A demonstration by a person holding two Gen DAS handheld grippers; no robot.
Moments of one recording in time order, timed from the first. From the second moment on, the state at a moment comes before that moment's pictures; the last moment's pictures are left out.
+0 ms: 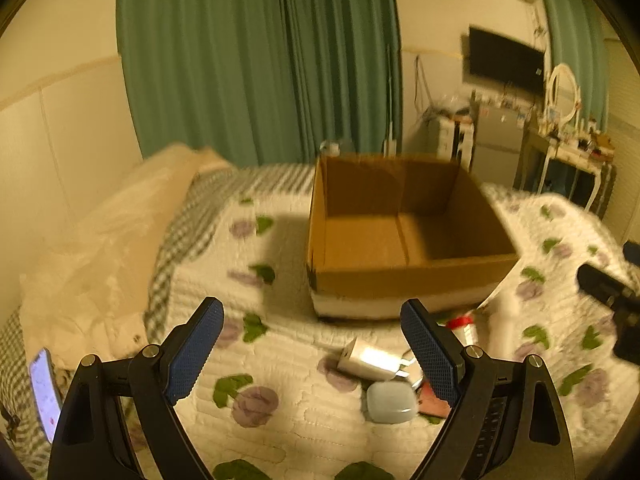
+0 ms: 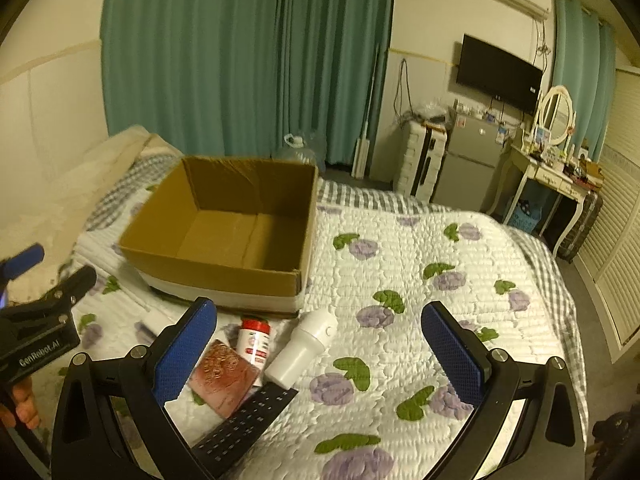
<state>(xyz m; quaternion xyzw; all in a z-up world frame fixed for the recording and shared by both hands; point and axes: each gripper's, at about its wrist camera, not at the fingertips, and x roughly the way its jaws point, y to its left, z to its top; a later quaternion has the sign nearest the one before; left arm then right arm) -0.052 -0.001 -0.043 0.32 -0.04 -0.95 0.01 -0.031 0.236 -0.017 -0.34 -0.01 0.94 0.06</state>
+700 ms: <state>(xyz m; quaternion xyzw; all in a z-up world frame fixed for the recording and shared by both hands) -0.097 0.036 -0.143 0.42 -0.10 -0.90 -0.07 -0.098 0.246 -0.105 -0.45 0.03 0.89 0.07</state>
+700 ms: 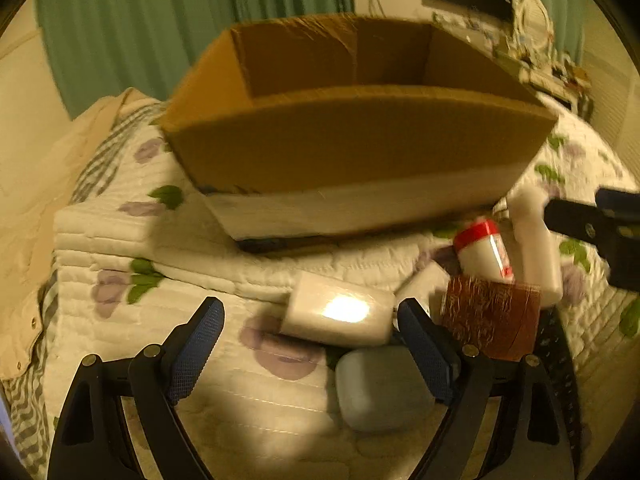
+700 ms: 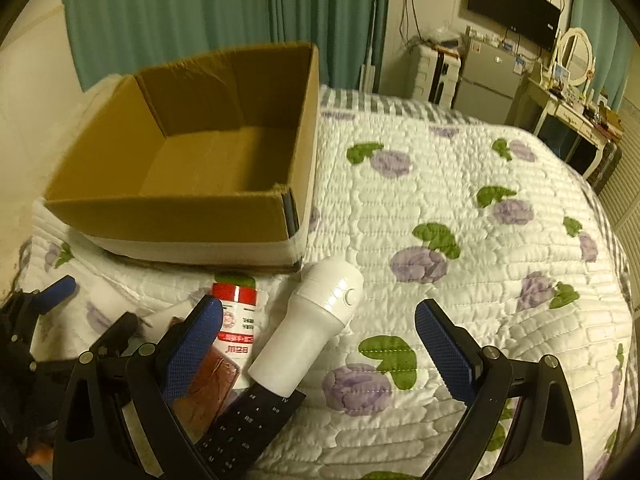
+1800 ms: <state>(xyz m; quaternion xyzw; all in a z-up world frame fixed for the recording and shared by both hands) -0.053 0.018 -0.026 0.34 -0.05 -0.93 -0.09 -0.073 0.217 -0.005 -0.37 0.03 0.93 0.01</state>
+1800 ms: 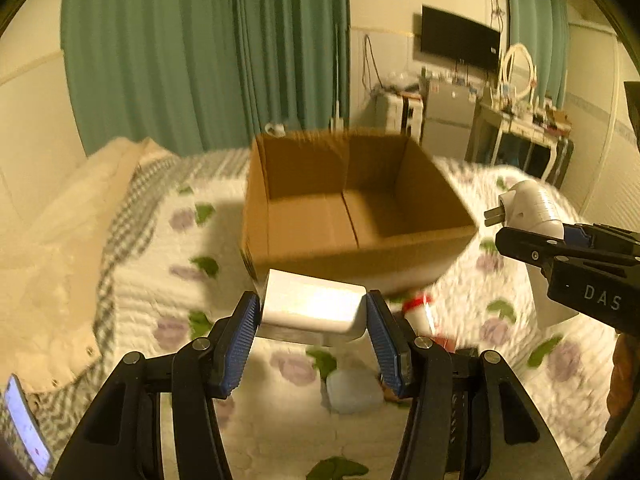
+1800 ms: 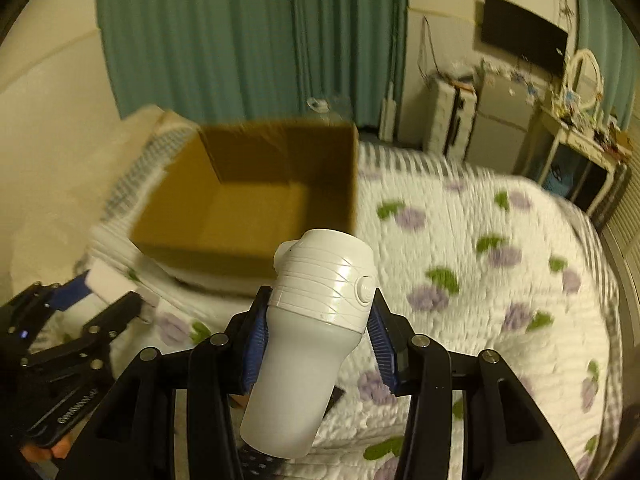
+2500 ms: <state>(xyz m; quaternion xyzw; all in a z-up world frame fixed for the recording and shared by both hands) -0.200 0.039 -0.008 0.31 -0.09 -0.95 -0.06 -0.221 0.223 0.001 -0.36 0.02 0.93 -0.02</state>
